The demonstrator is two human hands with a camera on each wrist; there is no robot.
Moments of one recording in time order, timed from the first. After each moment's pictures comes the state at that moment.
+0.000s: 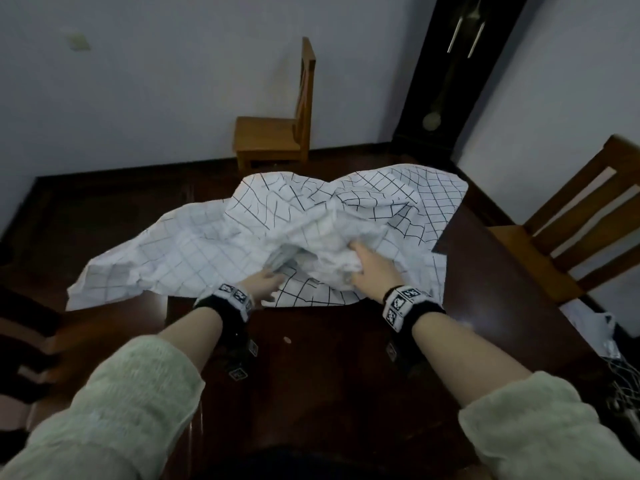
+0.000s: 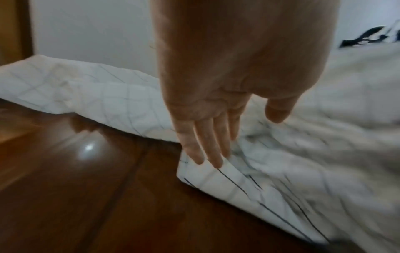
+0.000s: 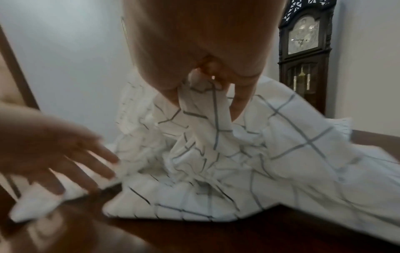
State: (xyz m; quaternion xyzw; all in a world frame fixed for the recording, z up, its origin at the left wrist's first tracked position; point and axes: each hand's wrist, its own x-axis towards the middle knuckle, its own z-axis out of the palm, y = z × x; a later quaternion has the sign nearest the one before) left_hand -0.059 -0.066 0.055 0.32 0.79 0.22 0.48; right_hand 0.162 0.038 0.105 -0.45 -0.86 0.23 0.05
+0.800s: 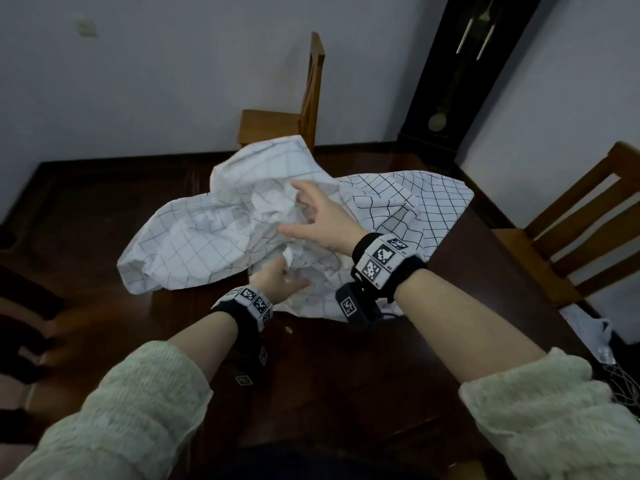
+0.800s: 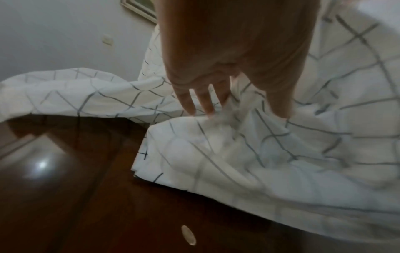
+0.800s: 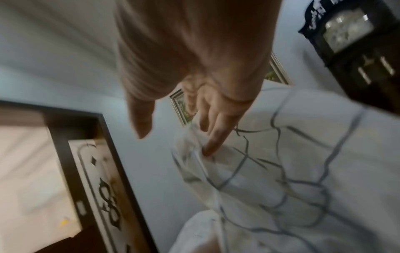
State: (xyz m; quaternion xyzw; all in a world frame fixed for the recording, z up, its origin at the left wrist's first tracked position) left_hand -0.038 -0.074 0.039 0.44 0.81 0.24 0.29; right_hand 0.084 0.007 0.188 -0.29 -0.83 0.45 0.13
